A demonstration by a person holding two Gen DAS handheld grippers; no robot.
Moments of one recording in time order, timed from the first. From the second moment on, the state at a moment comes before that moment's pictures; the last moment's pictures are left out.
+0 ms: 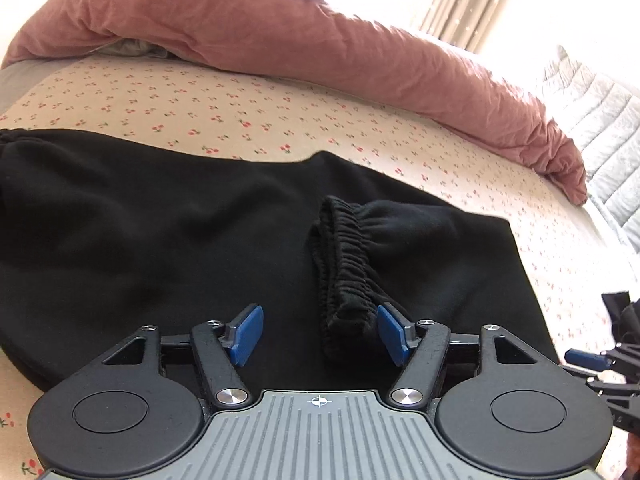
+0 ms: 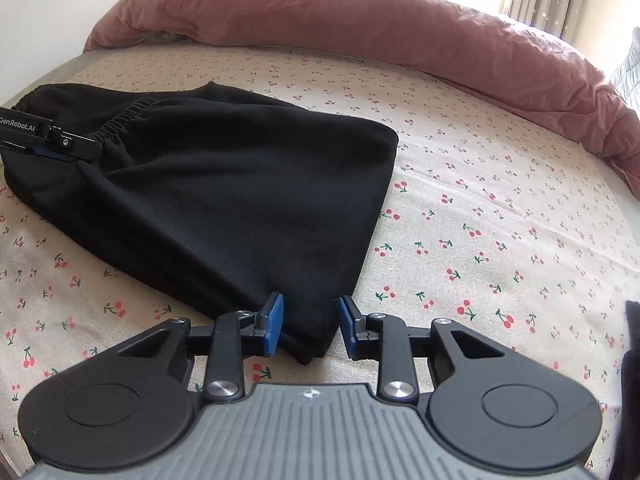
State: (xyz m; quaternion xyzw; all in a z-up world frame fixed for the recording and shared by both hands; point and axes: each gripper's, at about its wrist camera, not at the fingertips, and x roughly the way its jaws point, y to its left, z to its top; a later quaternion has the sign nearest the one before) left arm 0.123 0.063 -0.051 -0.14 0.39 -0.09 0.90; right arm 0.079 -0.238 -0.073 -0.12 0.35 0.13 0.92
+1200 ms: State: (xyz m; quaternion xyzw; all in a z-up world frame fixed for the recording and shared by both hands) left arm 0.136 0.249 -0.090 -0.43 0.35 0.11 0.83; right arm 0.072 -0.177 -0.077 -0.13 0.29 0.13 0.94
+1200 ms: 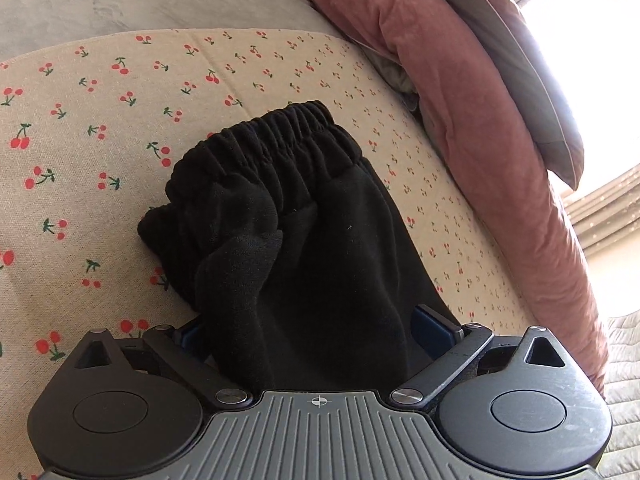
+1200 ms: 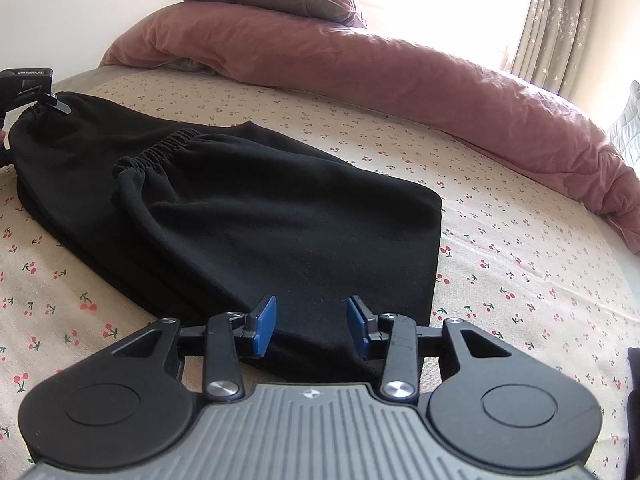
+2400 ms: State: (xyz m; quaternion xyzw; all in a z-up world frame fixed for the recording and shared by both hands) left arm 0.129 0.210 -0.063 -0.29 0.32 0.11 0.89; right arm 0.081 -0.189 -0.079 -0.11 0.30 0.13 0.94
